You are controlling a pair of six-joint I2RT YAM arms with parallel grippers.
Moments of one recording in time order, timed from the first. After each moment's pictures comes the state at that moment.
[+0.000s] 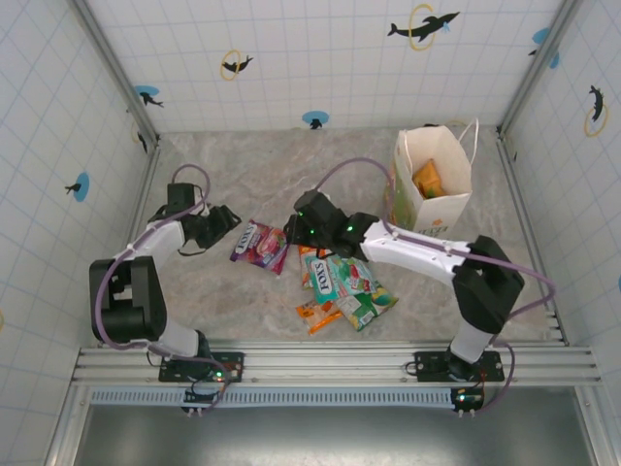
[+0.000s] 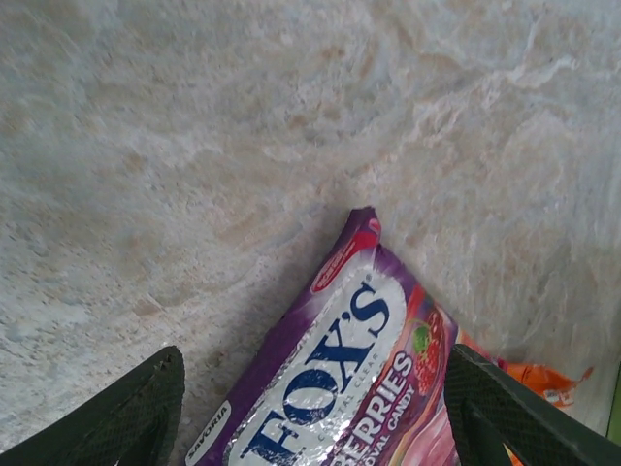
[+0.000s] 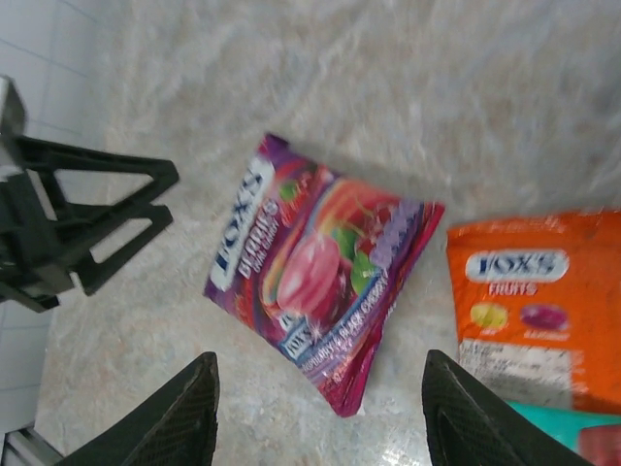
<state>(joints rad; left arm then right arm) 0.04 1.51 0.84 -0.39 0.46 -0.49 0.98 1.73 1.26 -0.31 0.06 0.96</state>
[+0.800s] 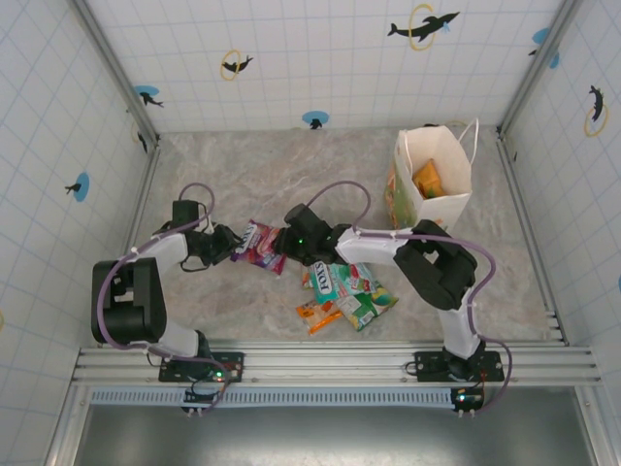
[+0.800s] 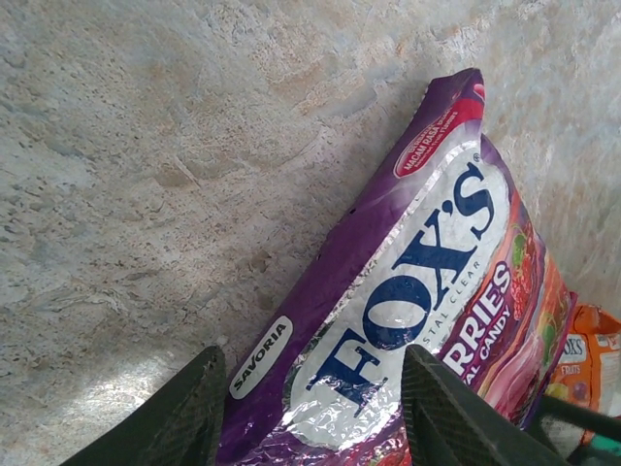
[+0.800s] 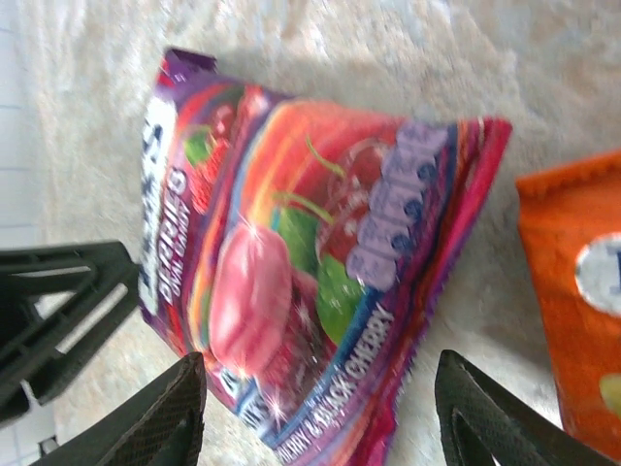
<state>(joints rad) 0.04 1.50 0.71 -0.35 0.50 -0.50 0.95 2.00 1.25 -0.03 -0.11 1.11</state>
